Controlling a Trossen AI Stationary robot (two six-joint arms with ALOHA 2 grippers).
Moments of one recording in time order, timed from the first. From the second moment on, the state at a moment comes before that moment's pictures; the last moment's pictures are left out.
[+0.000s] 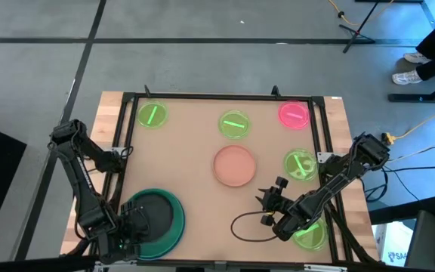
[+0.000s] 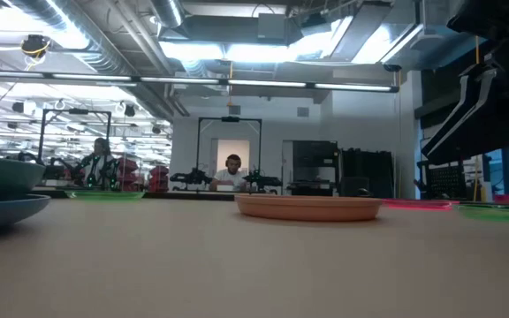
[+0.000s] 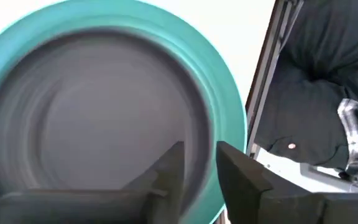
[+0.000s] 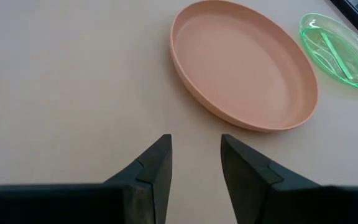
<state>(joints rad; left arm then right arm) -1.07 1.52 1.20 -0.91 -0.33 -1.41 0.78 1.67 0.89 -0.51 0.84 0.90</state>
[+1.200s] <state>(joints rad) -0.47 1.81 1.12 -0.25 -0.57 -0.20 0.78 1.67 0.89 -0.44 0.92 0.85</state>
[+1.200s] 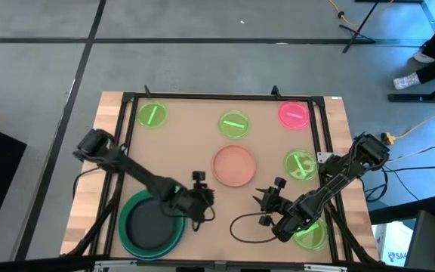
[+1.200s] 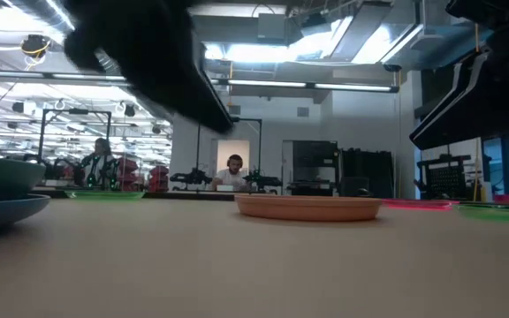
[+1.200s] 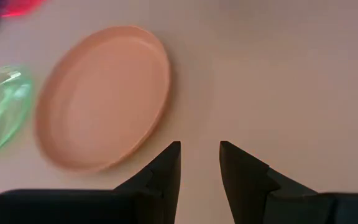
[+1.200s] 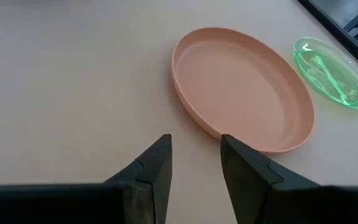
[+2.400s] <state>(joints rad) -0.25 1.94 1.12 -0.10 -0.34 0.06 0.78 1.69 0.89 -0.44 0.99 0.82</state>
